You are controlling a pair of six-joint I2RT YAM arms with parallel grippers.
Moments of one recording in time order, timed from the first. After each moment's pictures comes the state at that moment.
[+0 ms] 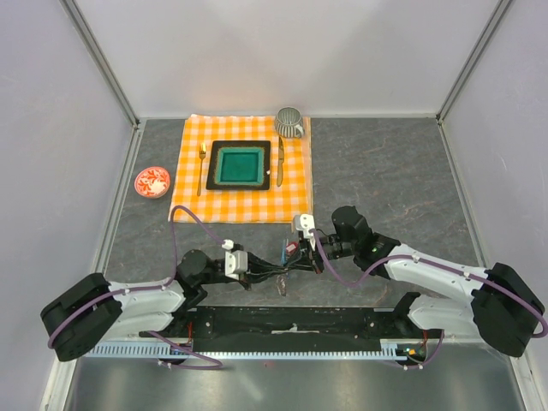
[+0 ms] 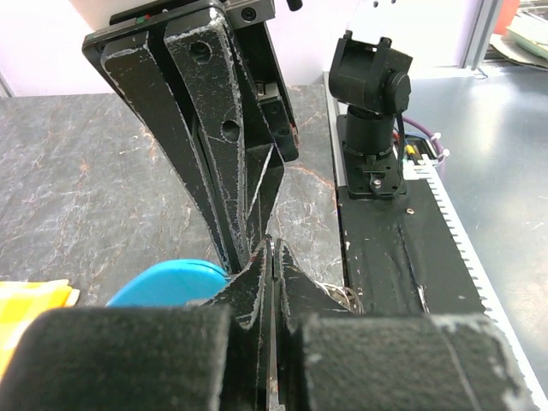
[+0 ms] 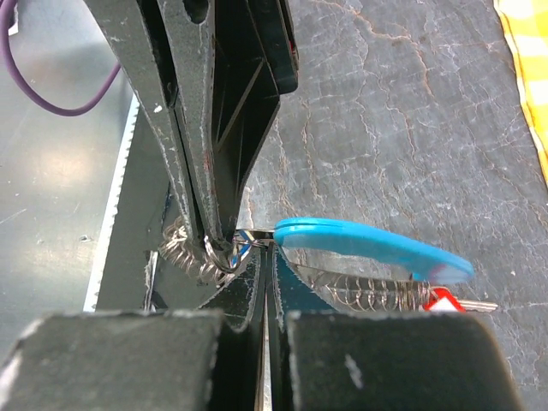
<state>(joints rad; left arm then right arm) -0.90 1.05 0.06 1.19 0.62 -0.02 0.82 1.16 0.55 0.19 -0.79 -0.11</state>
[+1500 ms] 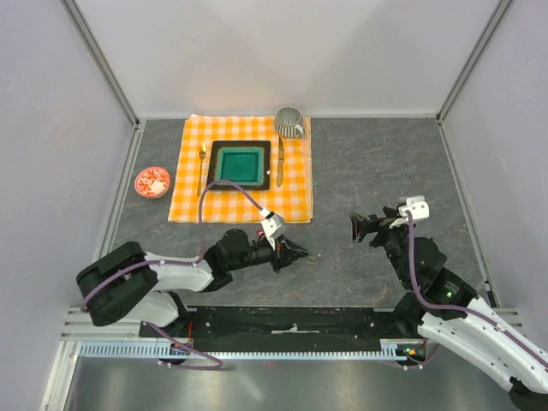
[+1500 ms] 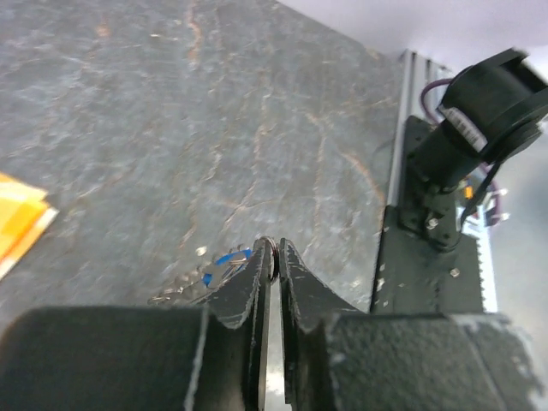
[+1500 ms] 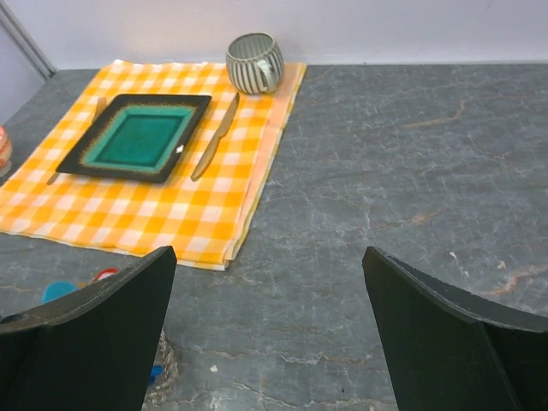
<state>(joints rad) -0.95 1.33 0.33 0.92 0.32 -0.24 0.82 0.38 0.49 -0.17 0.56 0.22</state>
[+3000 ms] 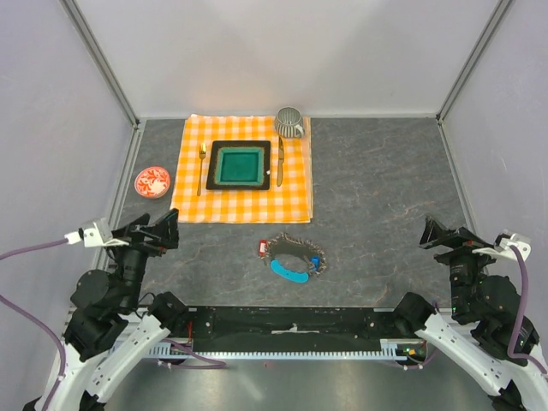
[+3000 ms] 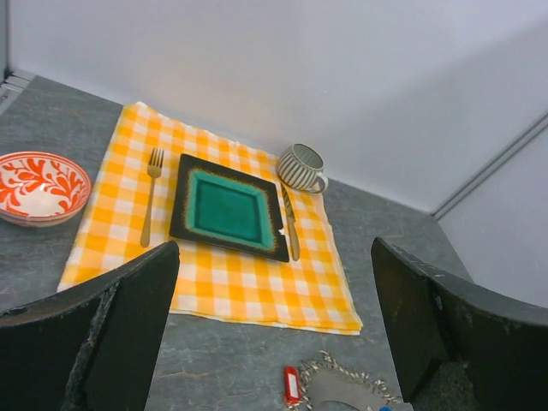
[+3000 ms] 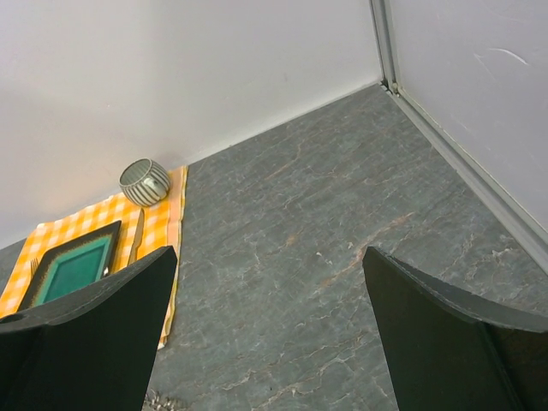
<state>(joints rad) -0.66 0.10 0.72 -0.46 -0.58 -0.42 0.82 0.01 0.73 -0.64 0.99 0.35</state>
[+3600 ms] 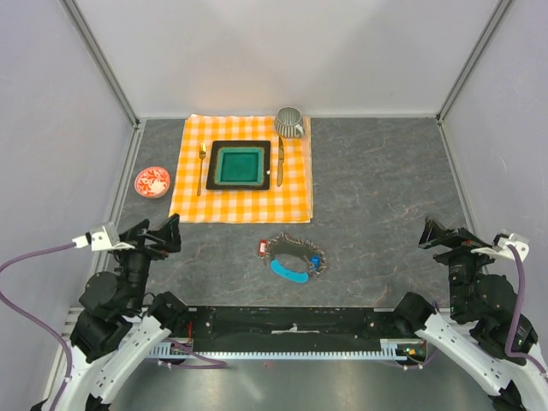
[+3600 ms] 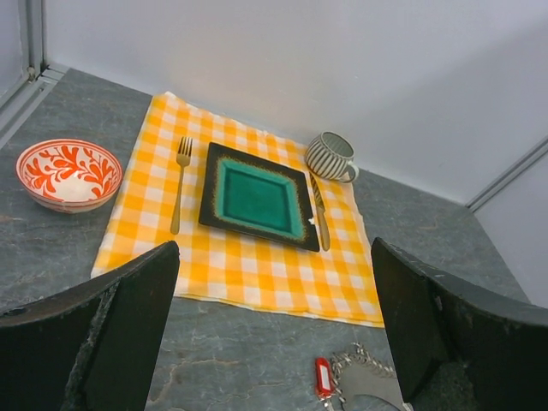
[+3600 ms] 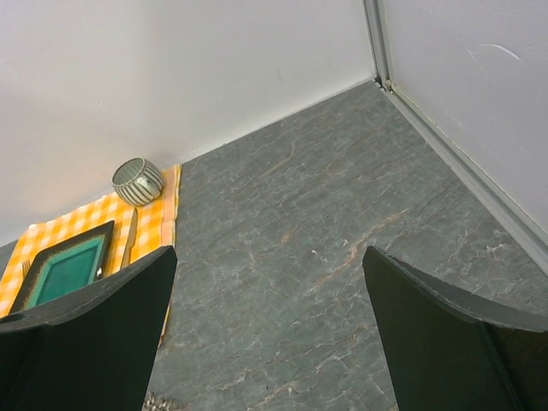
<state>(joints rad) -0.64 0.03 0.65 -0.50 -0.61 -0.38 0.82 0.01 0.72 -0.65 1.01 0.35</state>
